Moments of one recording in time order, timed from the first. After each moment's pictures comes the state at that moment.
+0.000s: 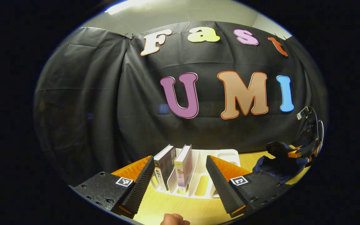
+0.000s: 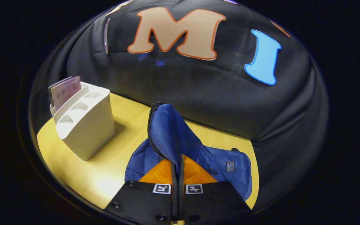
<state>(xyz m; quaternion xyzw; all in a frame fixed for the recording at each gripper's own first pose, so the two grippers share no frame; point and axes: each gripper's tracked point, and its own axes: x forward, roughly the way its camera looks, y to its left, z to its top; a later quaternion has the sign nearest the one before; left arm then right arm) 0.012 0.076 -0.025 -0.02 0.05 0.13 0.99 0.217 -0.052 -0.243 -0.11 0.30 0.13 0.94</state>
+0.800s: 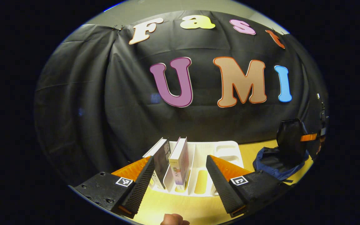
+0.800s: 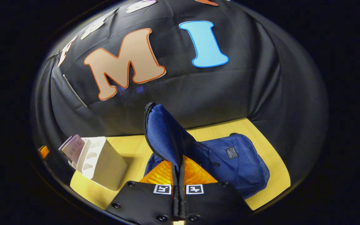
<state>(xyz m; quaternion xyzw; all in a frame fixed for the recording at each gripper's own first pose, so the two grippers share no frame) 0.057 0.087 -0.056 -0.01 0.12 0.09 0.99 0.211 -0.102 -0.217 0.14 0.28 0.07 0.95</state>
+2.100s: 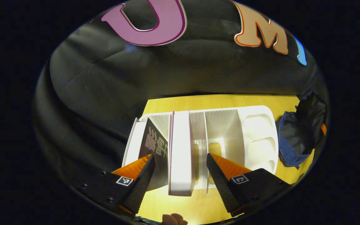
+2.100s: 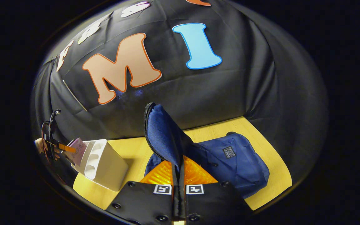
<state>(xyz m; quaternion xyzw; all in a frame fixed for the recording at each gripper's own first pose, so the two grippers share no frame) 0.196 0.121 -0.164 0.04 0.45 0.00 0.89 0.205 -0.109 -0.213 0.15 0.28 0.06 0.95</state>
